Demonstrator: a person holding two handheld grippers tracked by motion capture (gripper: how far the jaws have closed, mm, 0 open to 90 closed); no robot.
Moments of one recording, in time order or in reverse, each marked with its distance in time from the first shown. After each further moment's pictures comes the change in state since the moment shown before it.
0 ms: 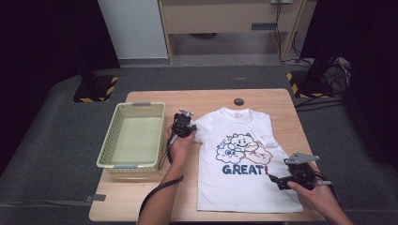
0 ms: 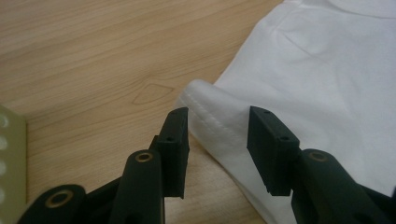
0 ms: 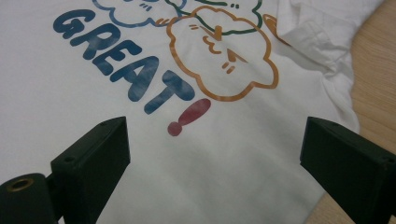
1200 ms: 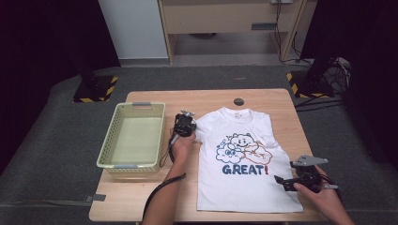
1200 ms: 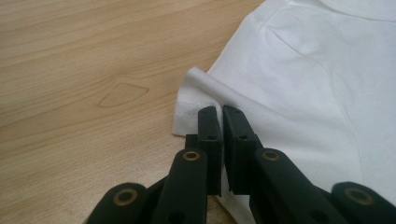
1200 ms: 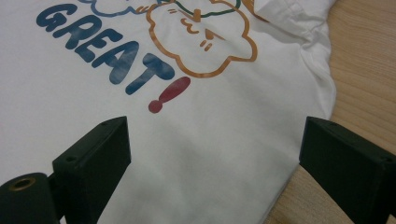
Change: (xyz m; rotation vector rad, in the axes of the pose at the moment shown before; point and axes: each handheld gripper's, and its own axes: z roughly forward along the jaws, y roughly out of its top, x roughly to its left) left arm 0.000 -0.004 0.014 -0.005 -0.092 -0.024; right arm -0.011 -0.018 -0.007 -0.012 -0.011 0.068
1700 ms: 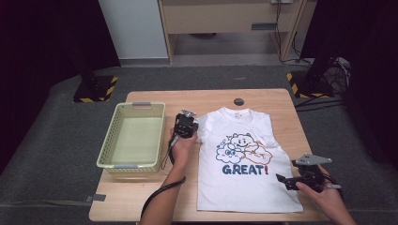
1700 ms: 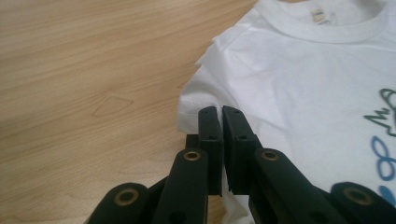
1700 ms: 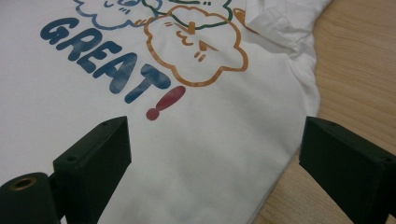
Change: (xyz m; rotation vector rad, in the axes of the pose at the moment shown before) left arm -0.021 0.009 -0.034 -0.052 -0.028 0.021; right arm -0.003 0.003 -0.008 -0.027 -0.005 0.013
